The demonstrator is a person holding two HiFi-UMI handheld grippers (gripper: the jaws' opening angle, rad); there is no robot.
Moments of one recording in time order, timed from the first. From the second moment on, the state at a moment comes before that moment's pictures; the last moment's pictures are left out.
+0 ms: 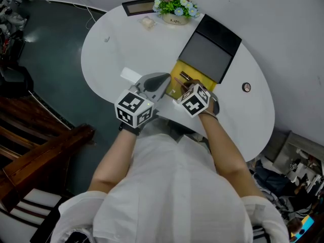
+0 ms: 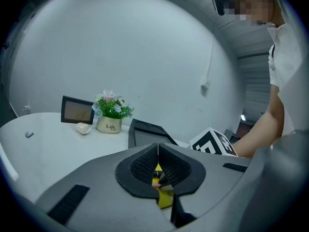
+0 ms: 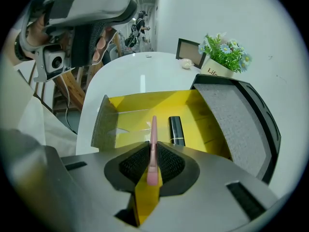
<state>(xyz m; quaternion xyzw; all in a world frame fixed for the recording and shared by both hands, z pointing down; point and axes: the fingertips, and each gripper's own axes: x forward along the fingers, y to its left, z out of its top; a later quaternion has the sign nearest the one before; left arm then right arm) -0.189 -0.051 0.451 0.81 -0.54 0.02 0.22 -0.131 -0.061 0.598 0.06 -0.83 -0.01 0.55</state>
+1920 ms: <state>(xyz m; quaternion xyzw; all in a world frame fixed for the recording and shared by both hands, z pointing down) 0.066 -0.139 0.432 0.90 -0.38 0.05 0.20 0.135 -0.171 0.532 0.27 -0.84 0.10 0.45</state>
